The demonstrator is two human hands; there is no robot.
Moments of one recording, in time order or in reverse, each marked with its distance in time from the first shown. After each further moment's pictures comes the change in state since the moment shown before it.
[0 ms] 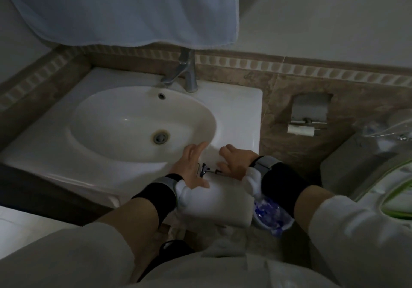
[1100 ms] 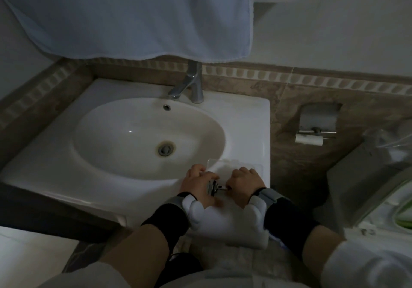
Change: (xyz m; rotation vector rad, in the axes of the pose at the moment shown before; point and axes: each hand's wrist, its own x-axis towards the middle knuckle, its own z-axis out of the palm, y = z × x) left_hand 0.000 -0.008 -0.002 -0.011 0.018 -0.077; right_hand 0.020 -0.022 0.023 -0.186 -0.015 0.076
